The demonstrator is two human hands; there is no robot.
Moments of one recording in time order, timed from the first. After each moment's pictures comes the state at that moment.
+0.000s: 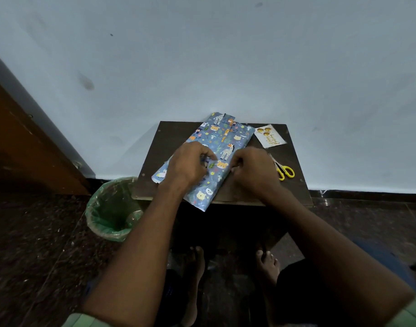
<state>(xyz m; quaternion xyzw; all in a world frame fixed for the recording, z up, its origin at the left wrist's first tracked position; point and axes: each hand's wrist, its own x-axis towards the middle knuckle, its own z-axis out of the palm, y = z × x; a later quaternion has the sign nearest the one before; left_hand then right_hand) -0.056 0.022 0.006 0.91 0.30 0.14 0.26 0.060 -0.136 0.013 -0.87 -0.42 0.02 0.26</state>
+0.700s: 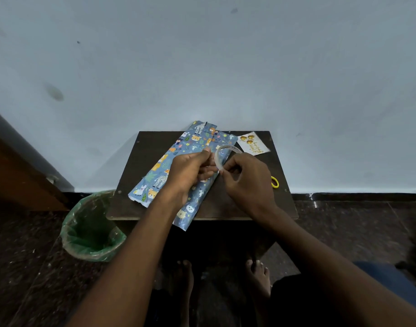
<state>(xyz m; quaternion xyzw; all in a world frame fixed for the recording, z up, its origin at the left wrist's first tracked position) -0.015 -0.014 0.018 0.56 0.33 0.20 0.74 0.065 -0.153 0.011 -0.81 -0.39 -0.07 0.43</state>
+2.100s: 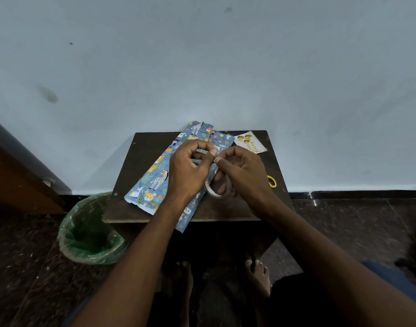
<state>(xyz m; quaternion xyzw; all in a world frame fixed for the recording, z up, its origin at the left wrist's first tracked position) -0.009 -0.018 0.009 0.77 0.22 0.35 0.48 0.066 -0.151 0.037 -0.70 -0.27 0.23 0.63</state>
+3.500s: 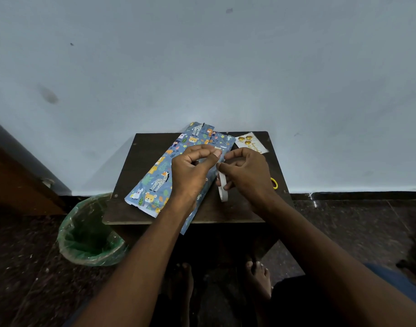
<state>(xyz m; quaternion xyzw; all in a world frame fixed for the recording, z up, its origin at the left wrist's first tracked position) -0.002 -0.026 0.003 0.63 0.26 0.37 0.63 0.081 -0.142 0.022 -0.72 -0.22 0.21 0.63</state>
